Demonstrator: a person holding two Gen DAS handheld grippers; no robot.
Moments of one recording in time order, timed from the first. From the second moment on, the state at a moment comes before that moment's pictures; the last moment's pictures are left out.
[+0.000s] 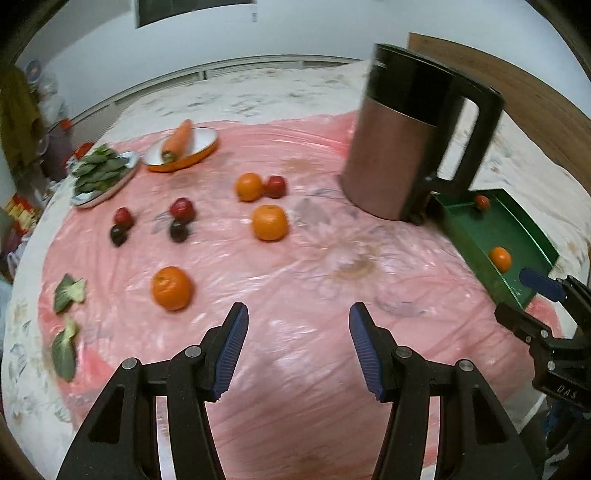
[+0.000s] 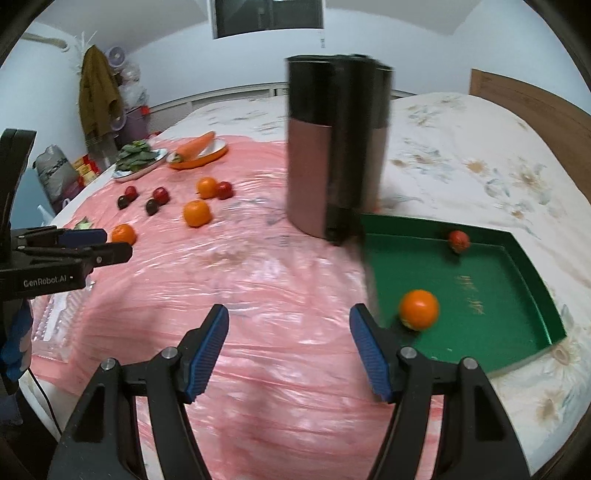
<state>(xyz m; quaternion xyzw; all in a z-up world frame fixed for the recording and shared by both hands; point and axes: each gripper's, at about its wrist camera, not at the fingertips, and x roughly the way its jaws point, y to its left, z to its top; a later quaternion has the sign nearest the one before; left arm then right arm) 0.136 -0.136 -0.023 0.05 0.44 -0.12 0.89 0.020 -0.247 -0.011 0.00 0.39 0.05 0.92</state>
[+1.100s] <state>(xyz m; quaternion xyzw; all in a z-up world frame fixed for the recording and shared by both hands) 0.119 -0.060 -0.026 0.05 0.41 -0.05 0.91 0.068 -0.151 -0.028 -0.05 0.41 0.12 0.90</state>
